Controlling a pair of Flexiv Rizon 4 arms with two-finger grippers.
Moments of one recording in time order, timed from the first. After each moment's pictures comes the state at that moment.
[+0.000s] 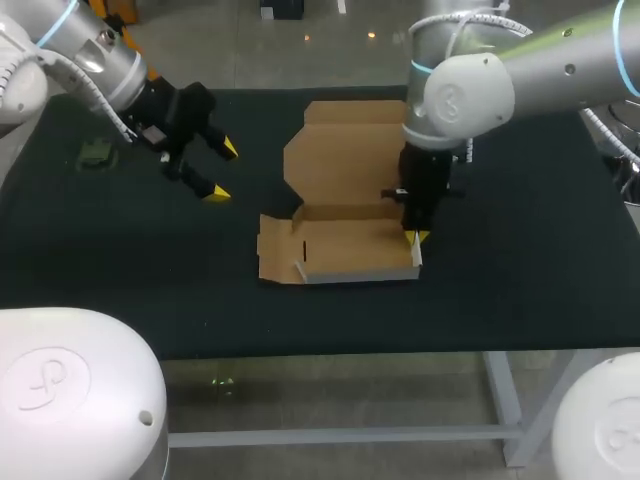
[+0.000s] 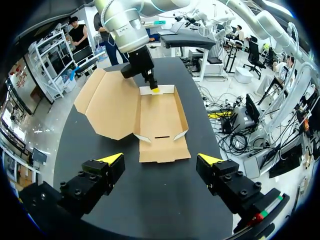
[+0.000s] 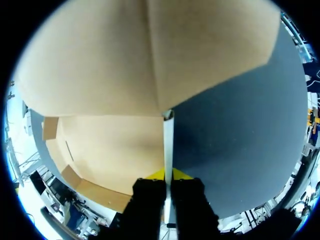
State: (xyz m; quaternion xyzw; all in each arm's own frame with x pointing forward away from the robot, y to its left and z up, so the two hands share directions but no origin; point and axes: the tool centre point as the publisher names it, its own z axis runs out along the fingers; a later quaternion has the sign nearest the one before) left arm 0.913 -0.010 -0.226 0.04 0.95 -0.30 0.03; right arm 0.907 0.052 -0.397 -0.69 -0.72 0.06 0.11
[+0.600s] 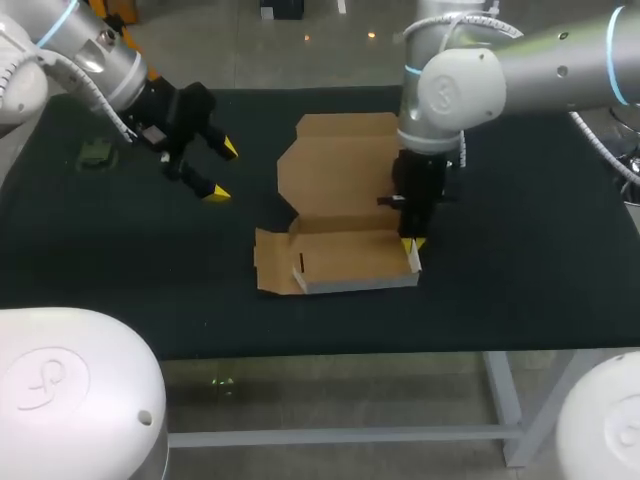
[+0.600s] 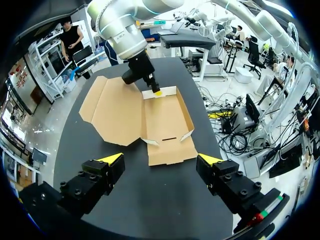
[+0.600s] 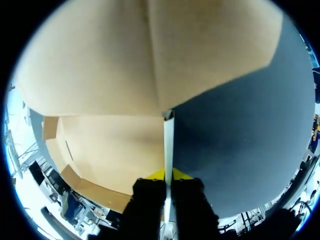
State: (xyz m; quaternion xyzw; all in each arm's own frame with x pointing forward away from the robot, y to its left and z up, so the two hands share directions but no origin) left arm 0.913 -0.010 -0.226 0.04 0.95 -0.30 0.03; right arm 0.901 0.057 -0.409 -0.66 -0.73 0.08 0.14
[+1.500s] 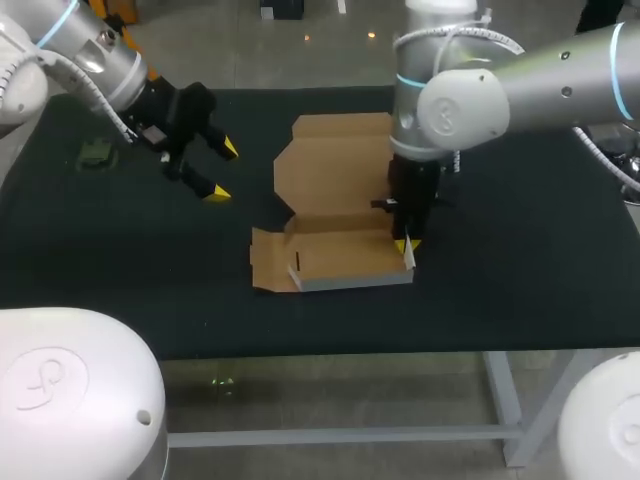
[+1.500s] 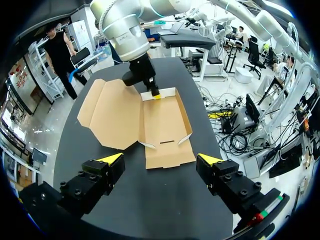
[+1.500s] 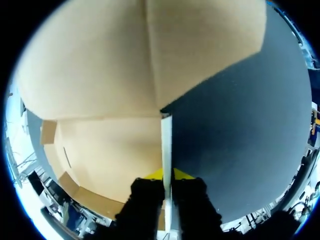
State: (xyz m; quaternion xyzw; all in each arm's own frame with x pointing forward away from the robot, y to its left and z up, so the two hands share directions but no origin) left arm 0.913 -0.010 -0.226 0.04 0.95 -0.30 0.03; right arm 0.907 0.065 -0.417 -0.69 -0.72 0.06 0.10
